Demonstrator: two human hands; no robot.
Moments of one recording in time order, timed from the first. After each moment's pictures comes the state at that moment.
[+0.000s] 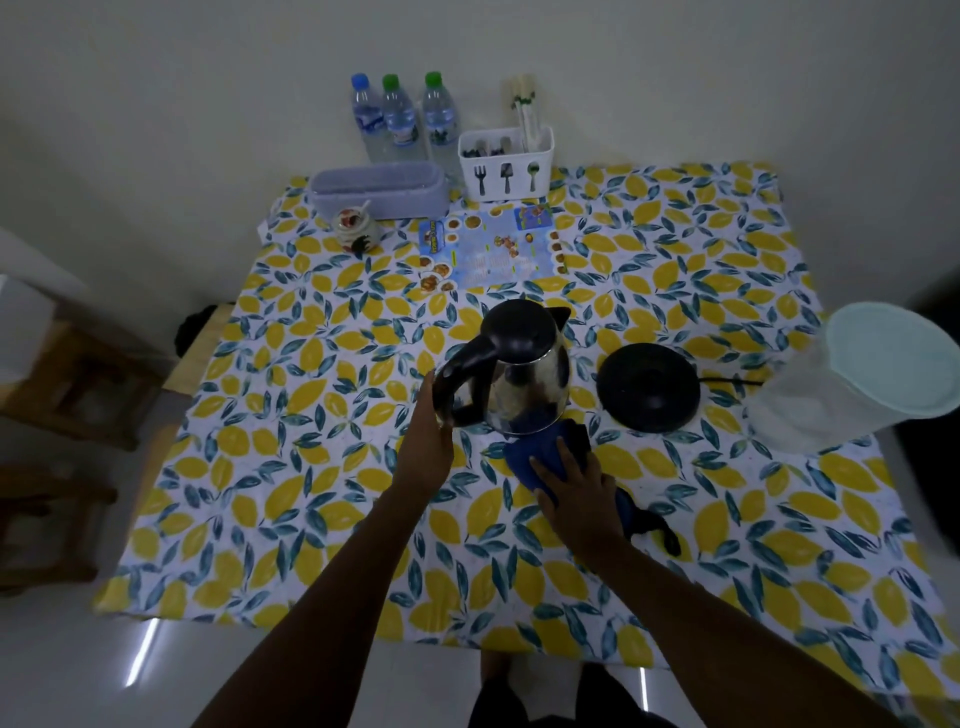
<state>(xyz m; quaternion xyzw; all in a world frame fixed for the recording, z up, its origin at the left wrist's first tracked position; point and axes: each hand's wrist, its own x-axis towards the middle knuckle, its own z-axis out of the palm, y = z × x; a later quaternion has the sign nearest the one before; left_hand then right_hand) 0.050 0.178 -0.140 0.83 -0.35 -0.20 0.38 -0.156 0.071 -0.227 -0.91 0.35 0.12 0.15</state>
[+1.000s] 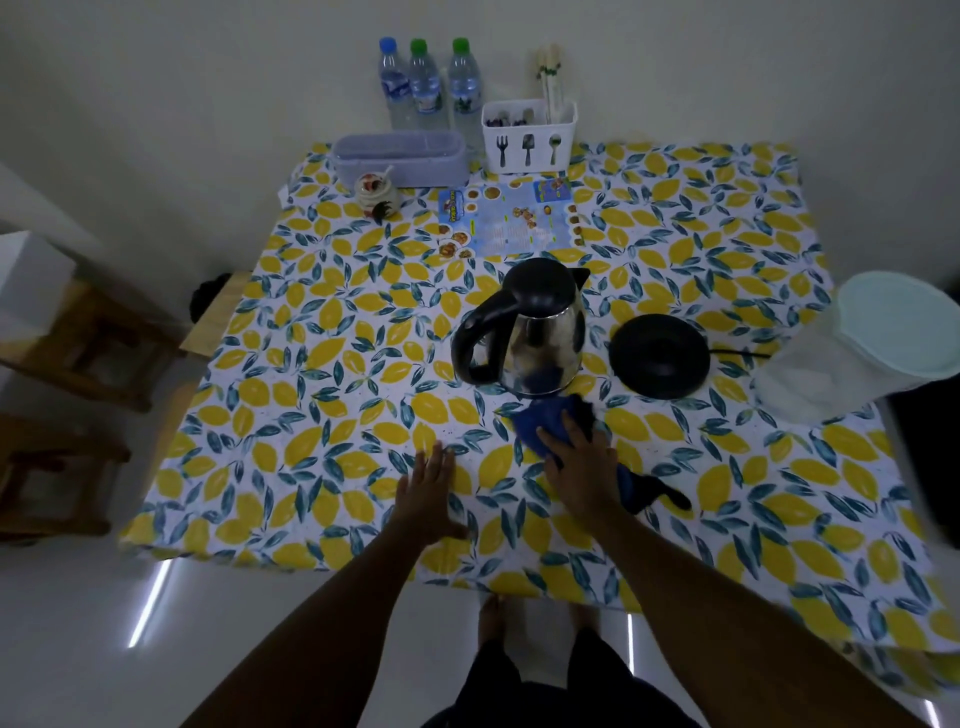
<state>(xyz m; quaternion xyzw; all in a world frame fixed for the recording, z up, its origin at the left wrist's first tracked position) 0.005 0.283 -0.209 0.84 -0.42 -0.34 -0.03 -0.158 0.097 -0.203 -0.91 0.38 0.08 0.18</state>
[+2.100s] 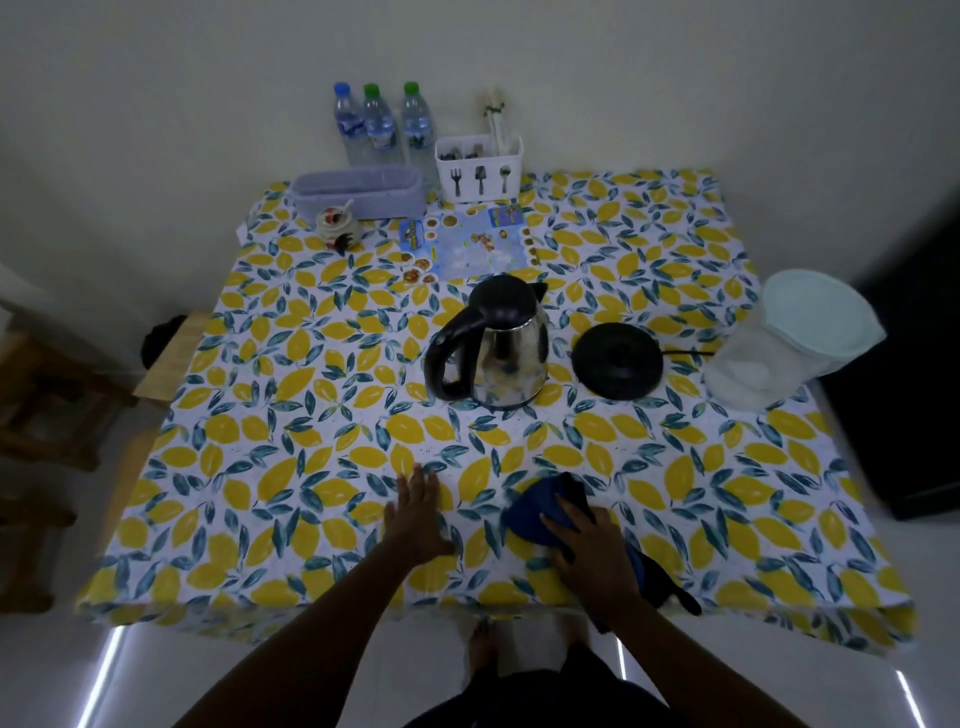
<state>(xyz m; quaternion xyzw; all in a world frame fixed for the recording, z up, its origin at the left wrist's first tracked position) -0.004 0.281 -0.205 0.83 -0.42 -0.37 -0.04 -0.250 0.156 -0.222 -0.91 0.36 0.13 0.18</state>
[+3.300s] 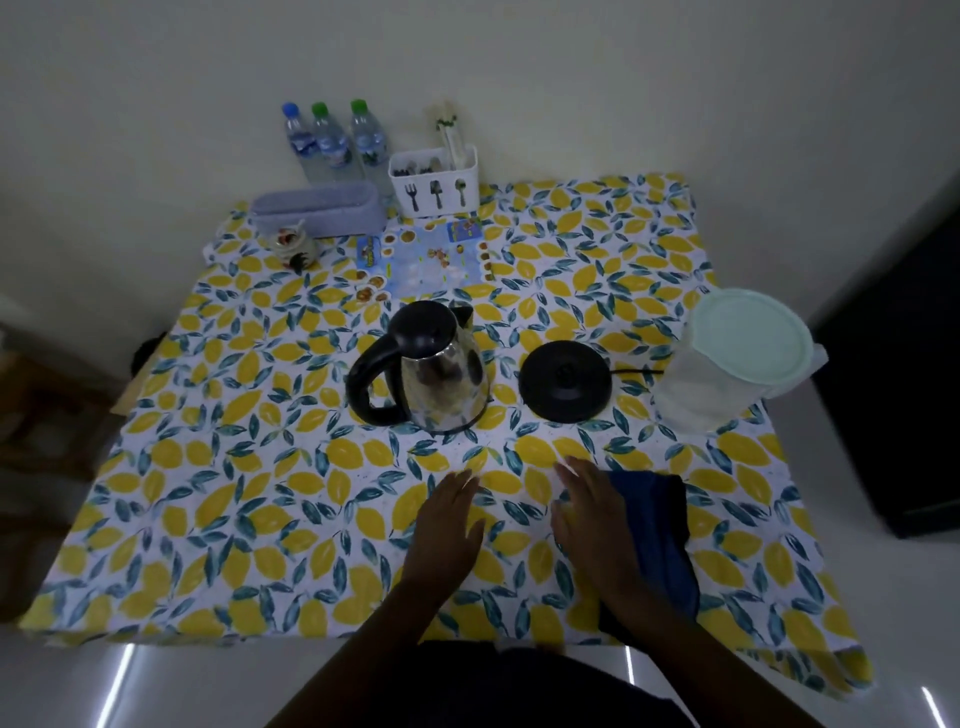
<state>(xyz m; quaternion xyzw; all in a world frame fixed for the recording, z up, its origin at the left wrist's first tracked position) -0.119 0.187 -0.182 0.84 -0.48 -0.17 0.19 -0.286 0.049 -0.170 -0.88 0.38 -0.15 0.24</state>
